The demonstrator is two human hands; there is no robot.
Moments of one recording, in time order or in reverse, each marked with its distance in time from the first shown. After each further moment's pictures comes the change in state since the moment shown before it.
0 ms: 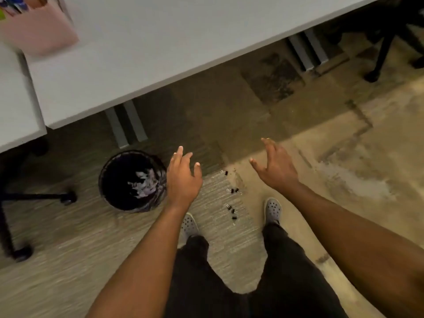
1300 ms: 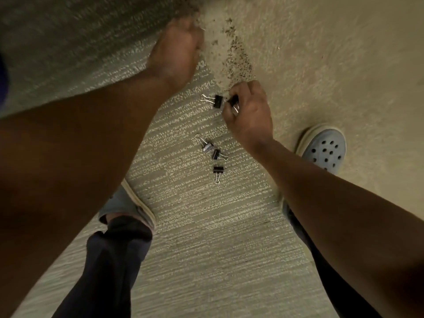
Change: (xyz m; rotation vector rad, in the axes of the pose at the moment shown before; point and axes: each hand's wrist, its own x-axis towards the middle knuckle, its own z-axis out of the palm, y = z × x) left_hand 0.172 -0.236 0.580 0.289 -0.335 0.304; right_hand 0.100 0.258 0.581 0.254 -0.076 0.008
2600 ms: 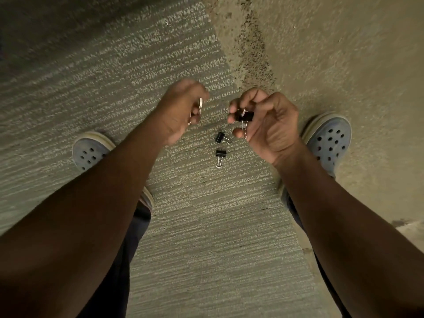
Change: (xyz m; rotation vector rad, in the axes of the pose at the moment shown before) left_hand -0.117 0.008 0.028 -1.330 -0.272 -0.676; right_hand -0.042 -0.014 -0.037 1.498 -0.488 0.549
